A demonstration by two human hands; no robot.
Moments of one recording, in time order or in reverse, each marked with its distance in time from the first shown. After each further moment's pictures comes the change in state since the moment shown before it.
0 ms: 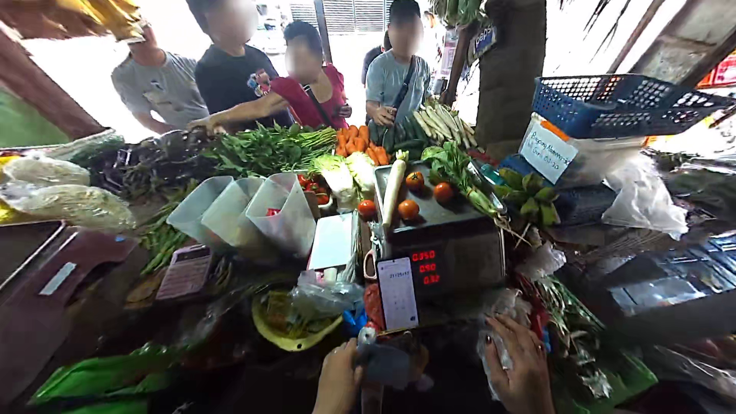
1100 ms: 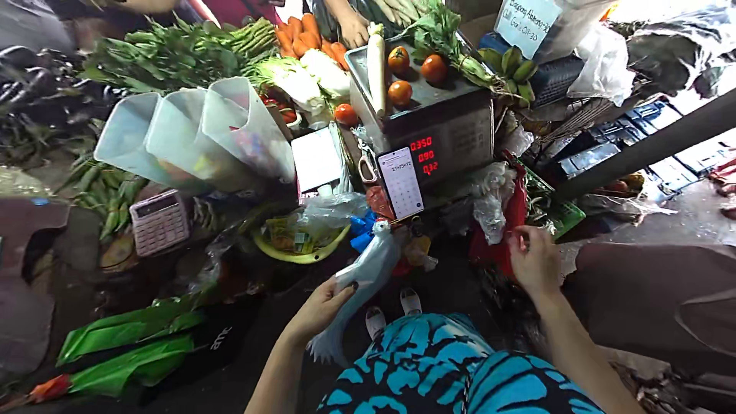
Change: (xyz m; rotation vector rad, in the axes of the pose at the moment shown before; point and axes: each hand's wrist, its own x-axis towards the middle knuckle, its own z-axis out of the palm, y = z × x) left_hand -0.051 -0.087 -0.084 -0.622 -0.493 0.064; right_hand -0.070 -0.036 -0.042 -0.115 -0.290 0.593
